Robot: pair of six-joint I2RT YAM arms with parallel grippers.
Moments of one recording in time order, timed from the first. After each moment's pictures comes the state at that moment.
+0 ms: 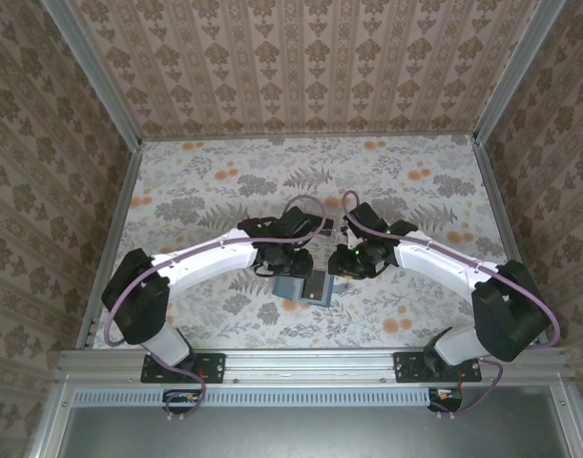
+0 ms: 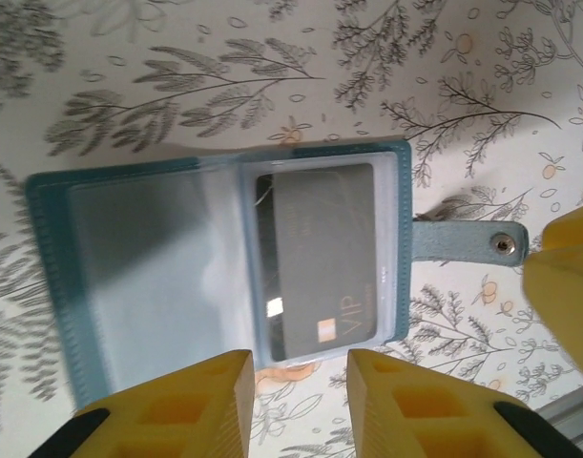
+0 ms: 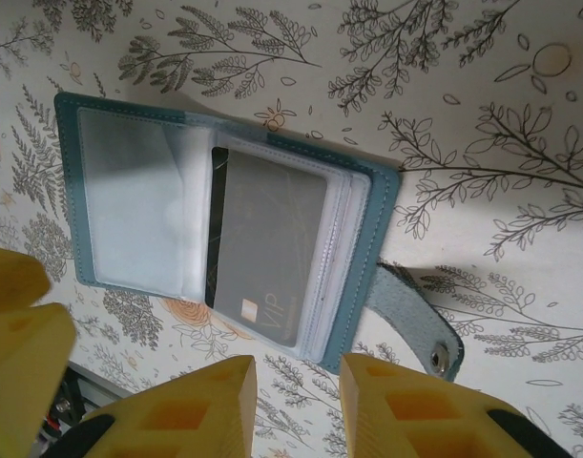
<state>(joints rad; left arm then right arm) -0.94 1.61 1.15 -0.73 0.13 -0.70 0.57 1.44 0.91 -0.64 -0.35 0.70</state>
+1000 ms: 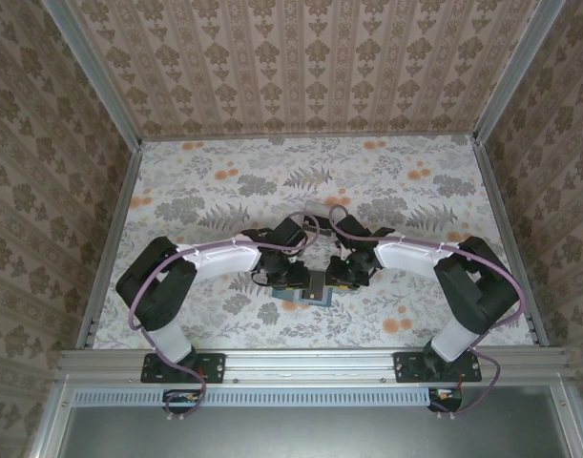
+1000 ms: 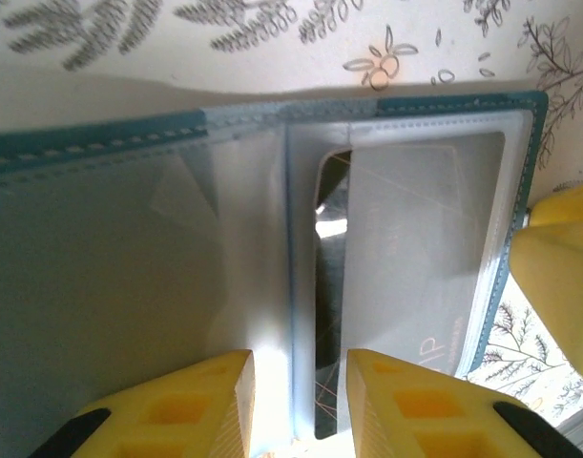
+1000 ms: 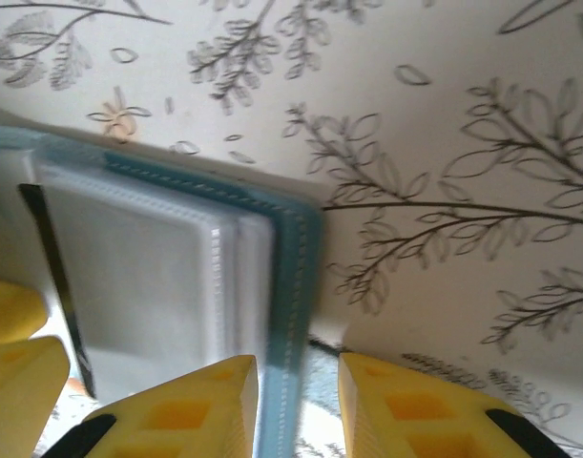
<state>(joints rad) -0.88 1.71 0.98 -0.52 0.32 -0.73 0.59 1.64 0.86 -0.53 -0.31 0.72</state>
